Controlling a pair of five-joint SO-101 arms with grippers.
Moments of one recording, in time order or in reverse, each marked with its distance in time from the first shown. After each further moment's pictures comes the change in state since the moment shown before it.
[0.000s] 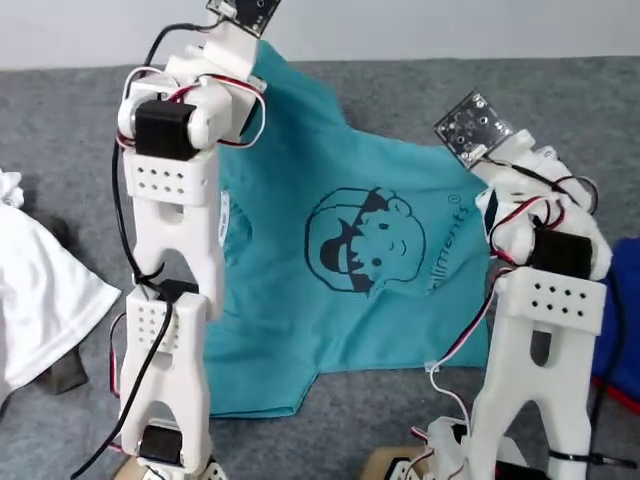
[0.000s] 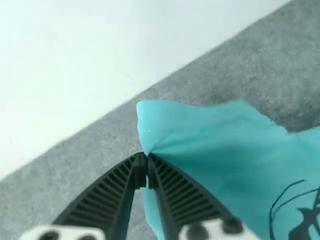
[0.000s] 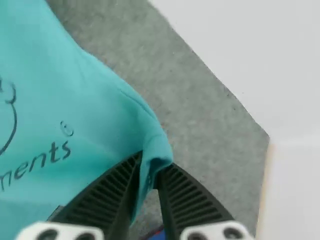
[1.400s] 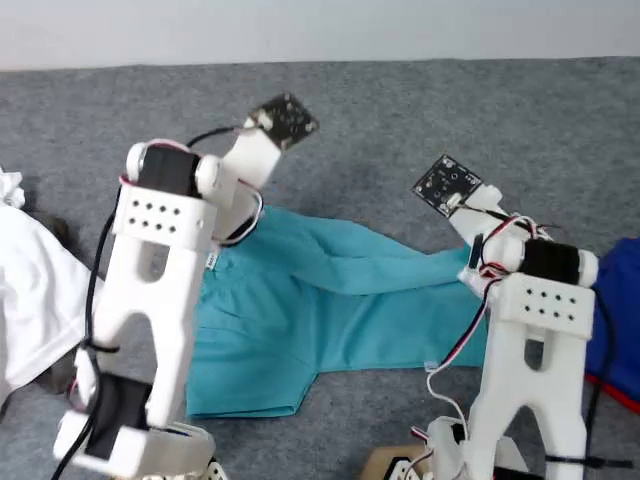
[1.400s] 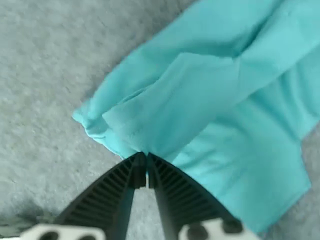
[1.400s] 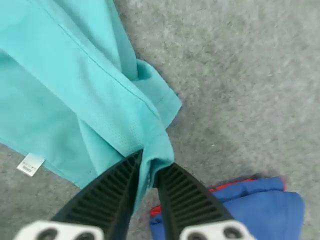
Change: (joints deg) left arm 2.9 -47.2 86.4 0.0 -14.0; right arm -0.1 -2.0 6.4 23.4 4.5
